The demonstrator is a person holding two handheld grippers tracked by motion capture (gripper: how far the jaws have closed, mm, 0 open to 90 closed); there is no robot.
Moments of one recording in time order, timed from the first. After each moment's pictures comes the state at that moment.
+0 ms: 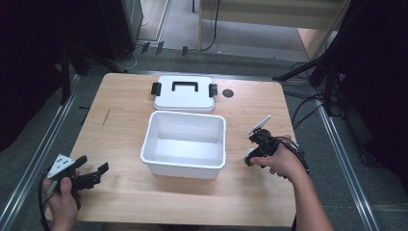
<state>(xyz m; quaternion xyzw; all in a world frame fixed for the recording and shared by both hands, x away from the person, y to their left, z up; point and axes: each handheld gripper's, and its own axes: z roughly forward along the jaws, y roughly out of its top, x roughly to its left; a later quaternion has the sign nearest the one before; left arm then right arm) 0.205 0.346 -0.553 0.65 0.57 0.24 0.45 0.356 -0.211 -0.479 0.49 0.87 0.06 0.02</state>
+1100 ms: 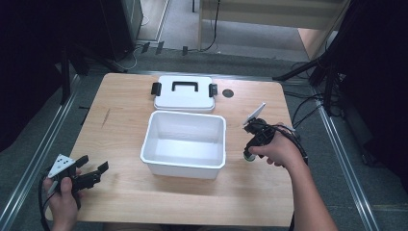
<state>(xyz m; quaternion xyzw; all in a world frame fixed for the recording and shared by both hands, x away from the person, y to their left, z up) 0.205 0.345 -0.553 0.65 0.57 0.25 0.45 0.369 -0.191 -0.443 0.46 0.89 0.06 0.00</state>
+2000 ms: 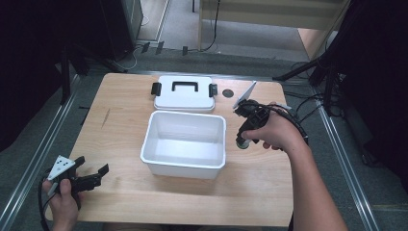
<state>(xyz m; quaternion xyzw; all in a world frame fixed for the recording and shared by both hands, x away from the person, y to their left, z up) 0.201 0.343 -0.553 0.65 0.56 0.26 0.45 0.372 -0.152 -0.370 0.42 0.91 0.06 0.00</state>
